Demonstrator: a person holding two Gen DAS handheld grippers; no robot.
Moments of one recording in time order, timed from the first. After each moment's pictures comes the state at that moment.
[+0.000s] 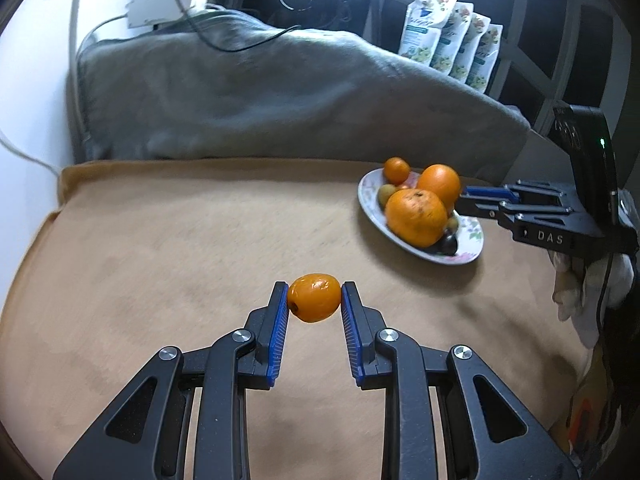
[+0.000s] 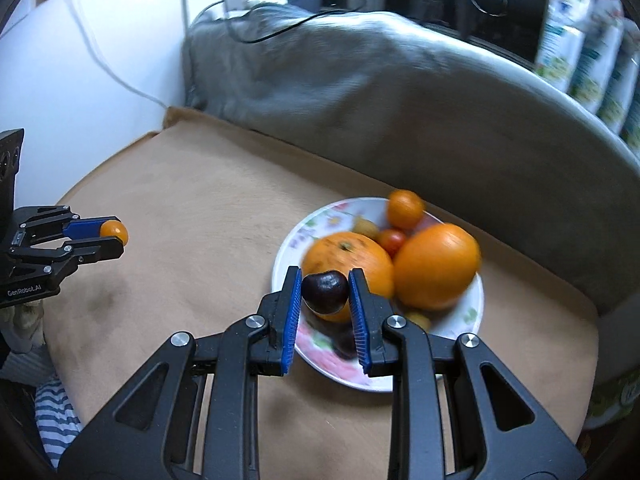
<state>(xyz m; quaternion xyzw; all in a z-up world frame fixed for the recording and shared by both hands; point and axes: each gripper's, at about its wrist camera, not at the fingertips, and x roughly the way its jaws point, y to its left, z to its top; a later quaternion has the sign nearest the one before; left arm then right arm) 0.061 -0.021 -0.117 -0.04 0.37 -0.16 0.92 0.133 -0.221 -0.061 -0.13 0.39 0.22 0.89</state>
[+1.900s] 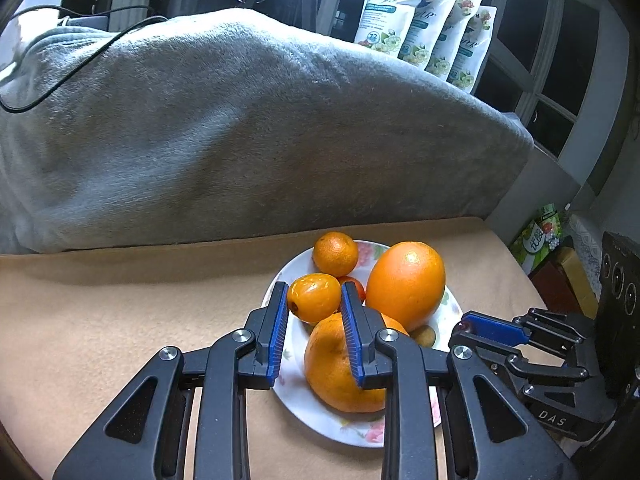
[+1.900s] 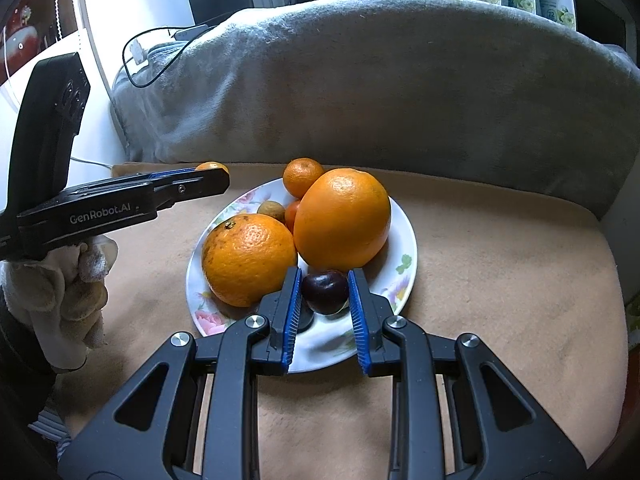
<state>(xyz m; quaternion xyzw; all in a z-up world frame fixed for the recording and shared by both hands) 0.195 -0.126 -0.115 -0.04 0.37 -0.23 0.90 0.156 -0.284 -0.100 -0.01 0.38 0.15 0.91</state>
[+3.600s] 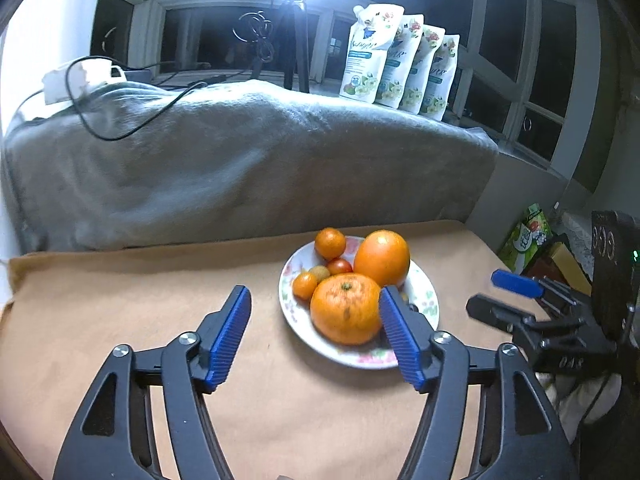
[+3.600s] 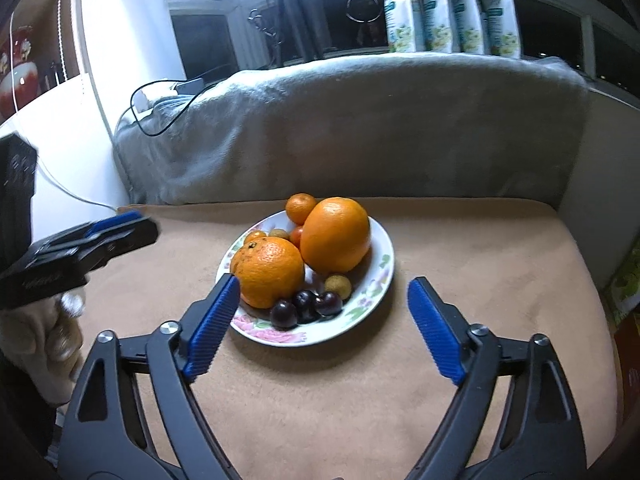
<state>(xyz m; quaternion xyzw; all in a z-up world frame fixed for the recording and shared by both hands) 0.103 -0.091 -0.079 -0.02 0.31 -0.21 0.93 0.096 -0.292 -0.068 0.04 0.32 0.10 0.94</state>
